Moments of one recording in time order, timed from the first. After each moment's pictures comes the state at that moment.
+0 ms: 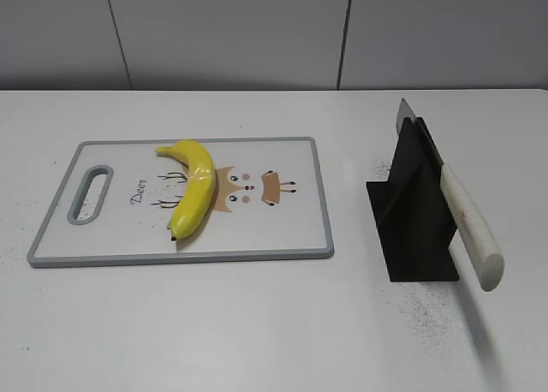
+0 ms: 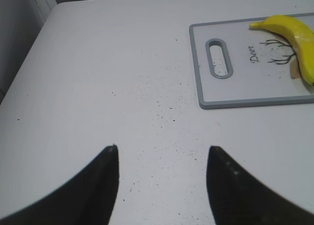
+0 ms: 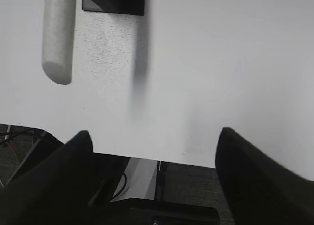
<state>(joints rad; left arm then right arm) -0.01 0.00 -0.47 -0.02 1.09 0.16 0.13 0.92 -0.81 0.08 1.16 0.04</state>
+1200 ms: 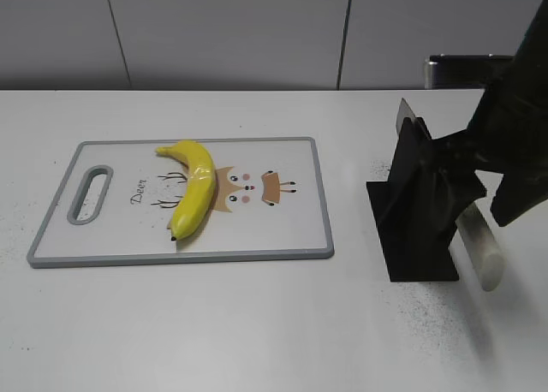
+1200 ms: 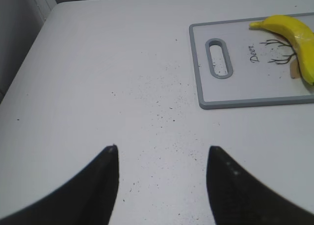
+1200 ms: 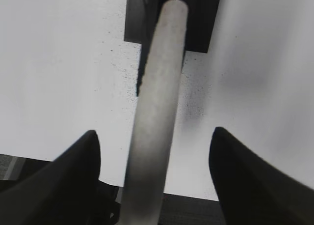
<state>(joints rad) -0.01 0.00 -0.47 -0.02 1.09 0.16 0.37 1.62 -1.14 0.09 1.13 0.21</state>
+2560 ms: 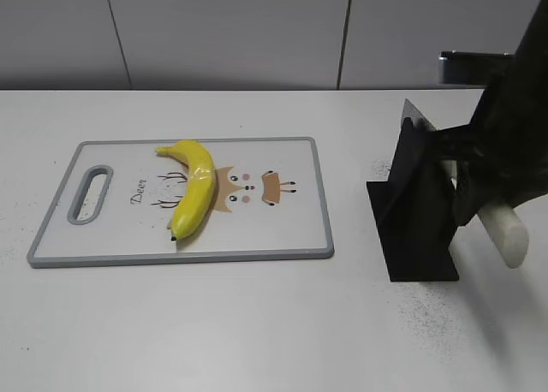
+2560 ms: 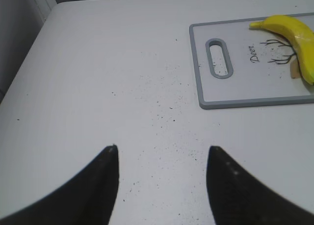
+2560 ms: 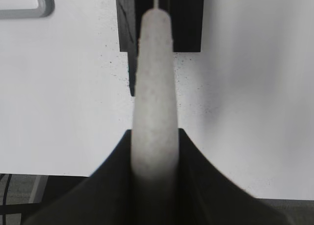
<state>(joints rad) -0.01 0.00 -0.47 -0.02 1.09 0.15 0.38 1.60 -1.14 0.05 1.13 0.39</state>
